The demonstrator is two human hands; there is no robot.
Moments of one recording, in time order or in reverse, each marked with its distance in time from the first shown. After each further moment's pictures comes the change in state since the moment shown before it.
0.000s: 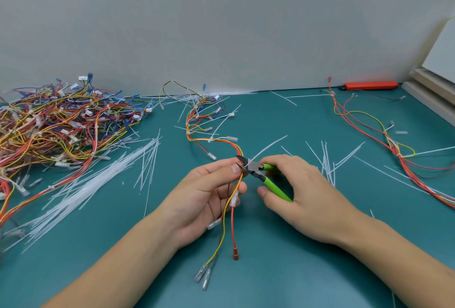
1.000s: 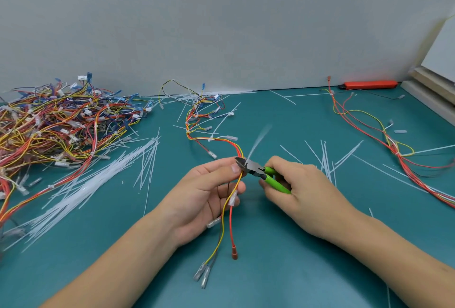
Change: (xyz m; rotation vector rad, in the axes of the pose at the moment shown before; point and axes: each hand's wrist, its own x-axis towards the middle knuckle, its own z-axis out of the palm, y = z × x) left_hand -0.001 0.002 0.003 0.014 0.003 -0.011; right_hand 0.004 0.001 0.001 -0.019 0.021 0.031
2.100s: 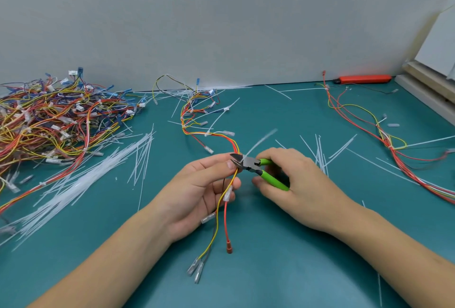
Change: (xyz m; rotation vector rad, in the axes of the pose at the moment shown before) left_hand 0.001 -0.002 -0.002 0.004 -0.018 -0.006; right_hand -0.004 0.004 -0.004 0.082 -0.020 -0.007
